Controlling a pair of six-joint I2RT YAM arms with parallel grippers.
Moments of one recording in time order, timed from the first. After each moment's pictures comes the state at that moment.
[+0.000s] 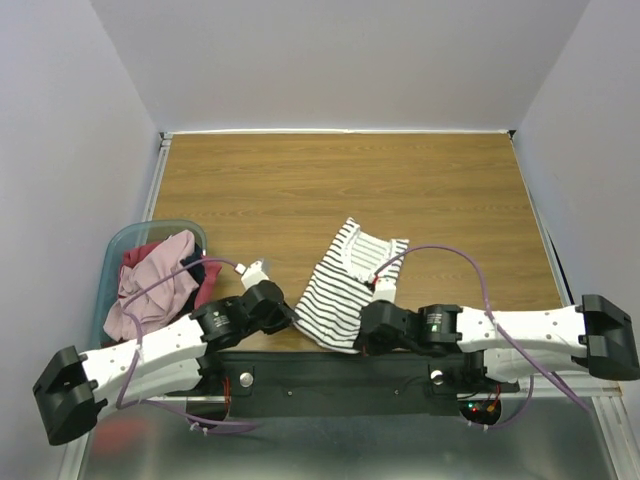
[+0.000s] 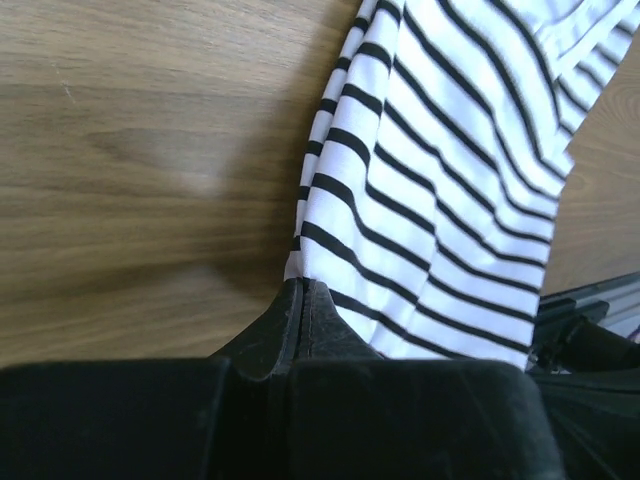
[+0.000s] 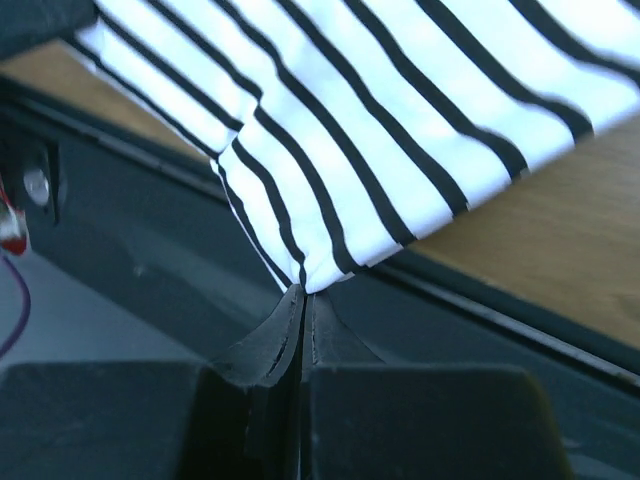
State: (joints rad) left arm -0.98 0.82 0.35 -0.37 -0.22 -1.23; right arm 1.32 1.09 0.60 -0.44 0.26 1.14
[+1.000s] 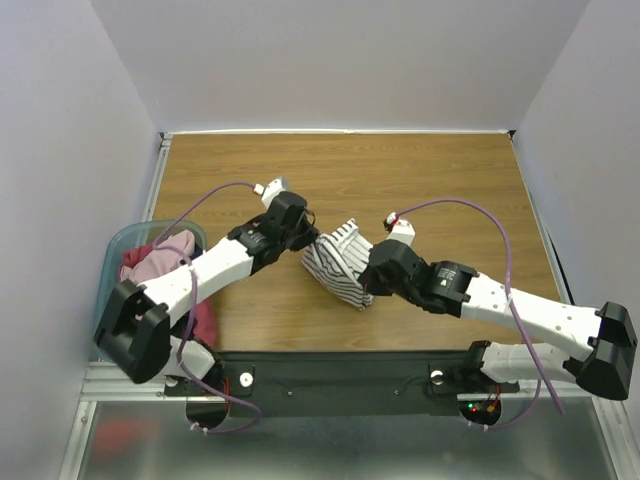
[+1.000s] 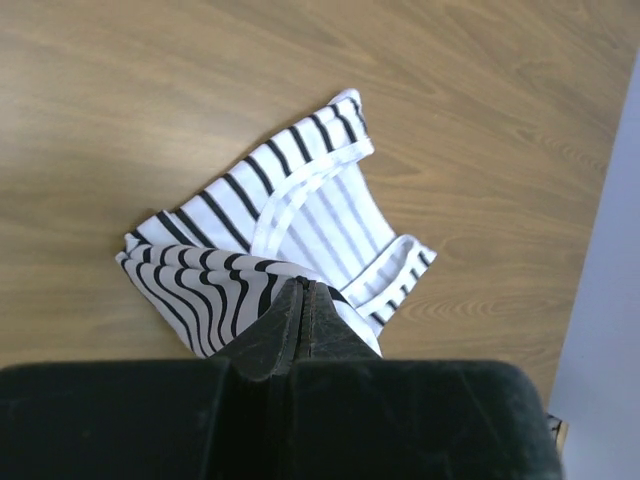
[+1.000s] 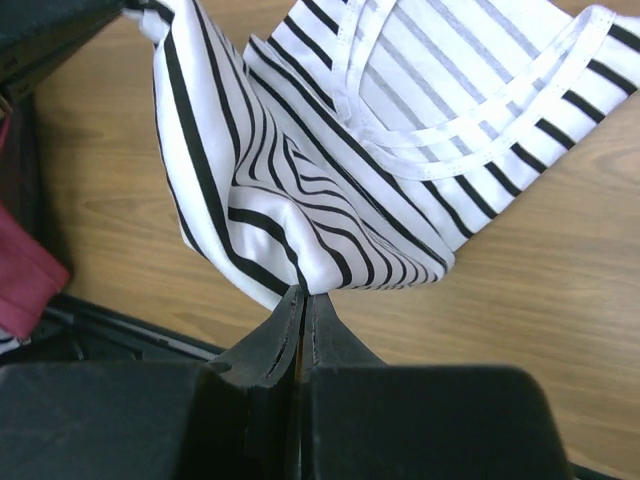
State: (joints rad) left arm -0.70 1.33 0.92 -0.26 -0.21 -1.03; right arm 1.06 1.14 0.90 -0.54 0.41 0.95
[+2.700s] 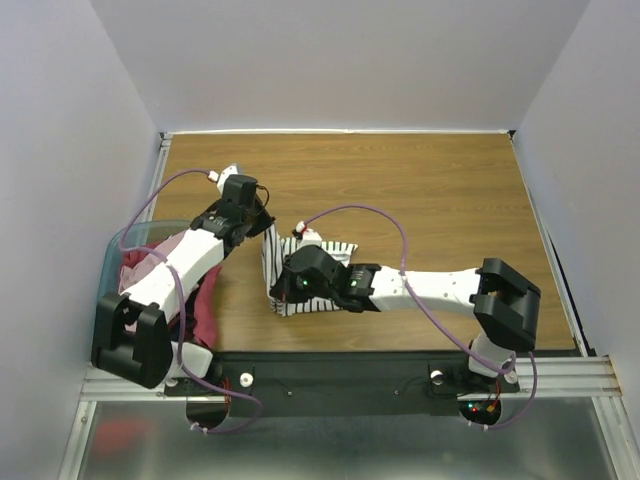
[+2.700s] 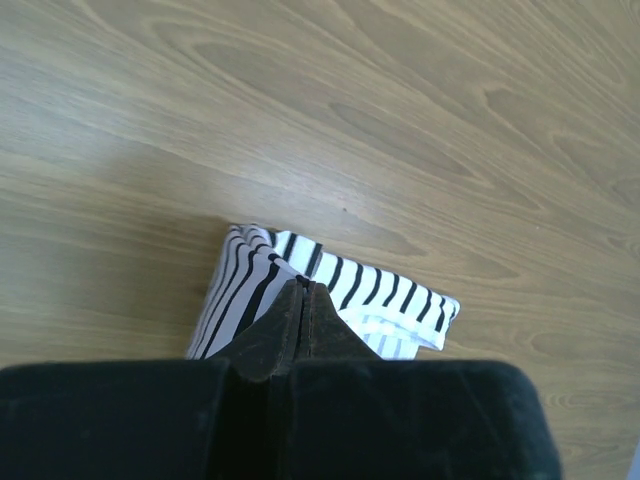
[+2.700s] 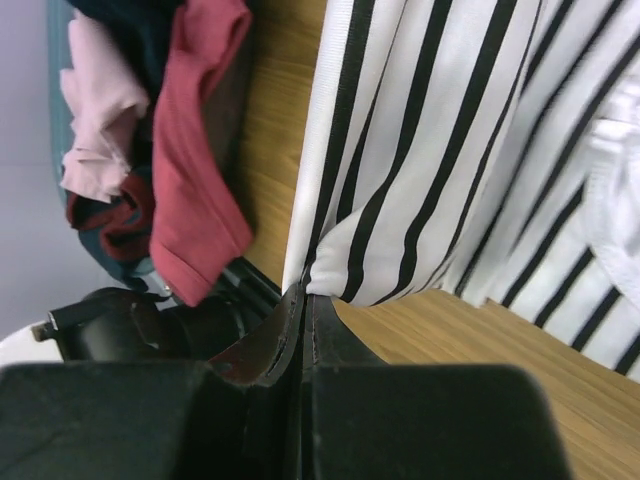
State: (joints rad) left arm -0.37 1.34 0.96 -0.33 -0.13 -0.81; right arm 1.19 1.67 1.12 -0.03 0.11 0.99
